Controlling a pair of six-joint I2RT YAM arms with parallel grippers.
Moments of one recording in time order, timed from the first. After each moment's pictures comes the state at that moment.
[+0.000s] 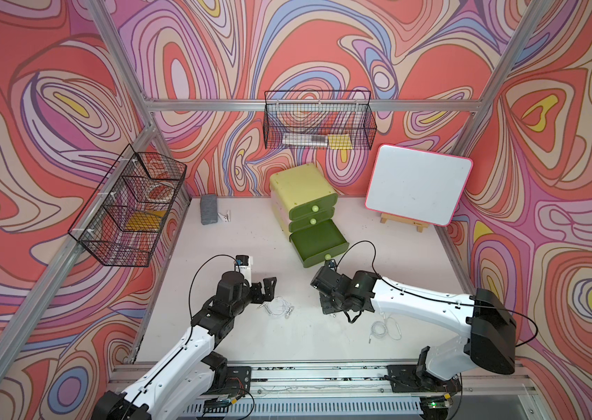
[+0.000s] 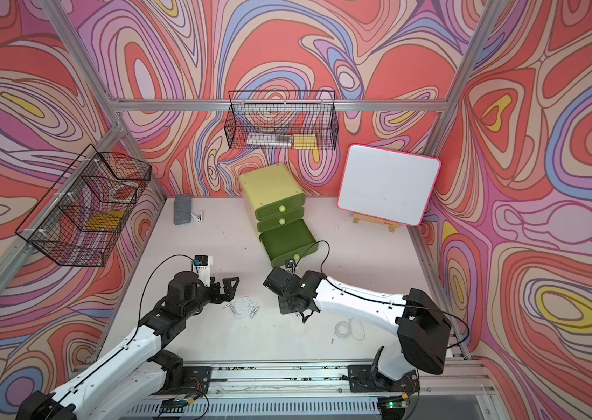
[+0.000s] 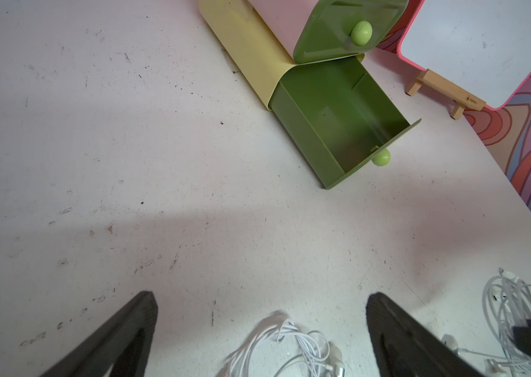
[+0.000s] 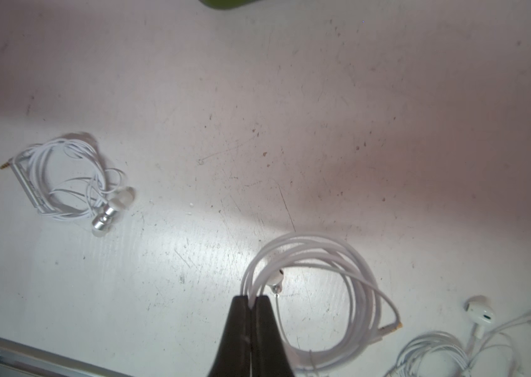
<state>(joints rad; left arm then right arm) -0.37 0.83 0.35 -0.06 0.07 -0.39 1.02 1.52 1.13 -0.84 0.25 0.77</state>
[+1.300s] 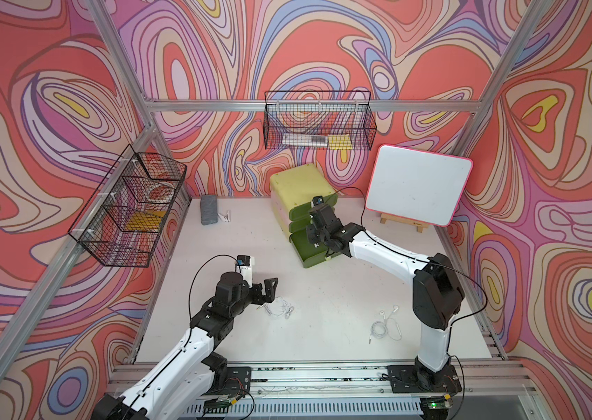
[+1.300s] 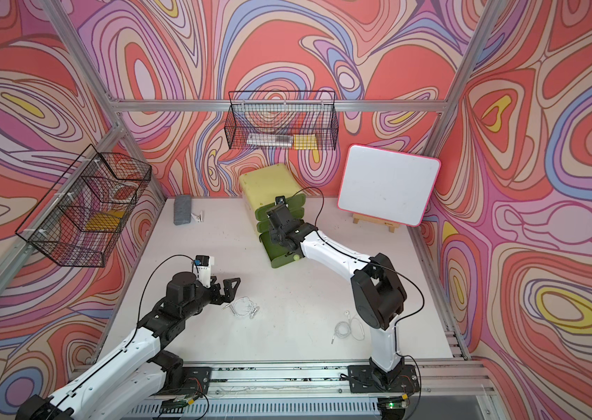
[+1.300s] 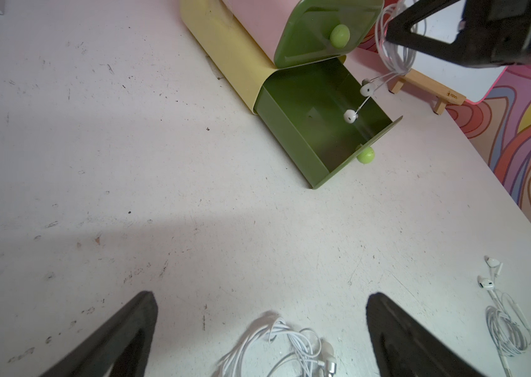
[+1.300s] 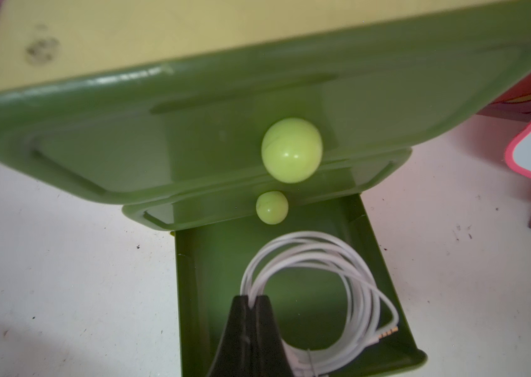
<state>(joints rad) -0.37 0.81 0.34 -0.06 0.11 -0.36 0.68 1.96 1.60 -0.39 0.31 0.31</state>
